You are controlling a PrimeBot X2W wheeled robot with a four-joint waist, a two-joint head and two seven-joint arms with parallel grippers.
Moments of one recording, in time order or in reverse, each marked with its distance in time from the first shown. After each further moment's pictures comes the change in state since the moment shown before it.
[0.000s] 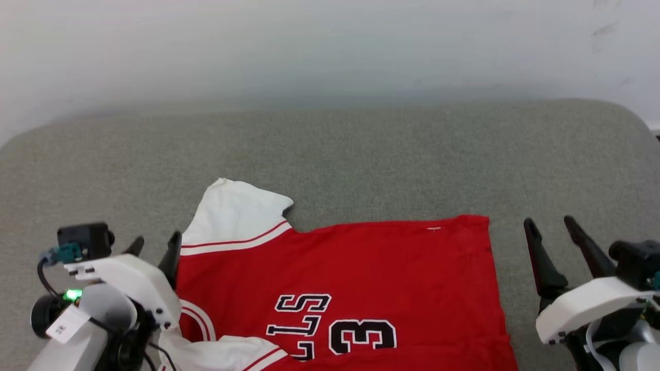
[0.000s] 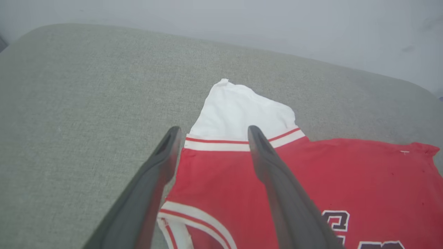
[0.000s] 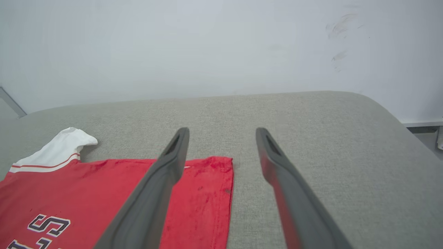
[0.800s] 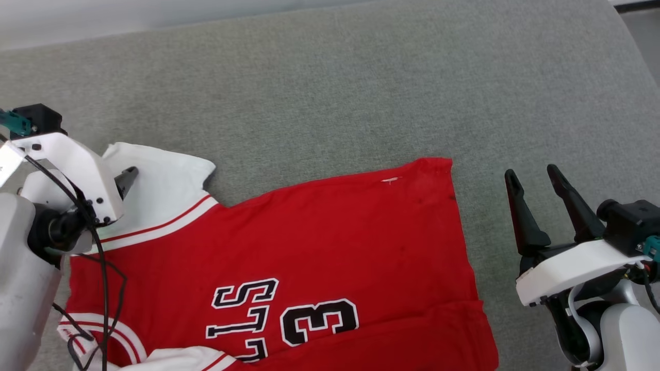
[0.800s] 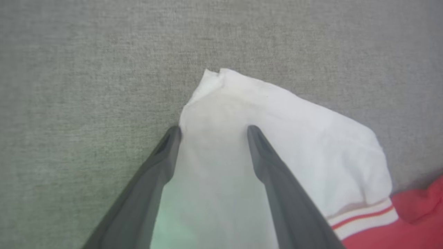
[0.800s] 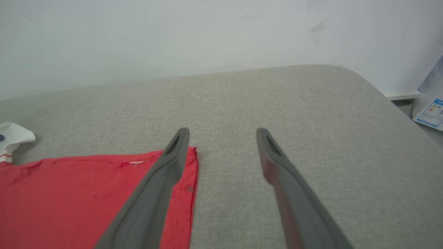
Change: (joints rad) left arm -0.512 0.049 -0.050 0.459 -0.071 -0.184 0.353; right arm -0.138 0.031 0.055 -0.027 -0.024 0.000 -0.050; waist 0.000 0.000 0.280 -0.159
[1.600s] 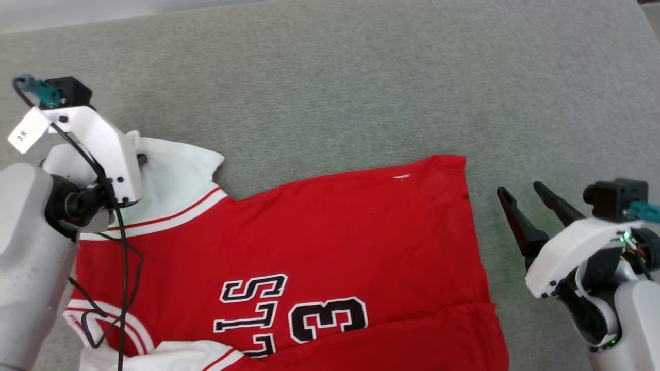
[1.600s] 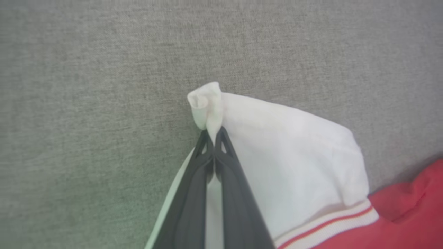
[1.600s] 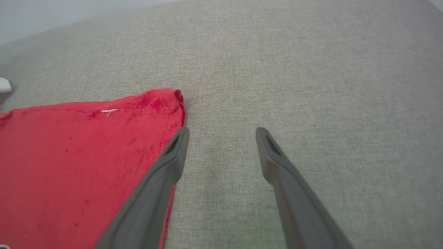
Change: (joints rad) left arm -0.118 -0.032 -0.076 0.056 -0.008 -0.052 0.150; right arm -0.086 -0.137 0.071 0.176 0.178 0.000 0.163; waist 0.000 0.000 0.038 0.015
